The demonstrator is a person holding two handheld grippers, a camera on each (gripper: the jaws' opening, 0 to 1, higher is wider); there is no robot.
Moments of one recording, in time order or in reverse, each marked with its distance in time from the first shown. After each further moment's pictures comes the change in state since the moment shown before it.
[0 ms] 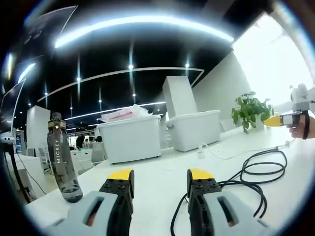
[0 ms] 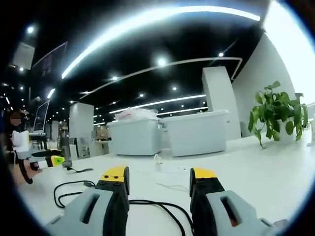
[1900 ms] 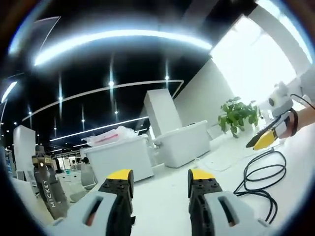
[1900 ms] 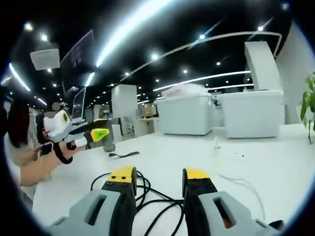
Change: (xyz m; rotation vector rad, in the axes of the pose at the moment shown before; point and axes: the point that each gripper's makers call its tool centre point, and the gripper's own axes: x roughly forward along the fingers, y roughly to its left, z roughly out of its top) left arm 0.035 0.004 0.047 0.103 -0.133 -0.172; right arm 0.039 0.120 -0.031 0.039 0.267 0.449
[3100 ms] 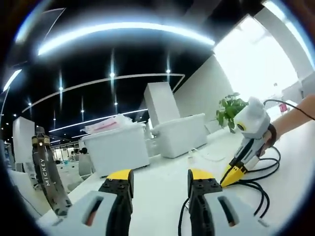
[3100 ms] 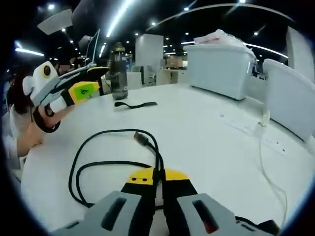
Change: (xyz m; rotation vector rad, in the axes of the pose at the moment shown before) left arm -0.022 -0.013 -0.028 -0.032 0.070 -0.006; right arm 0.082 0.033 -0.082 -0.214 0.411 0.179
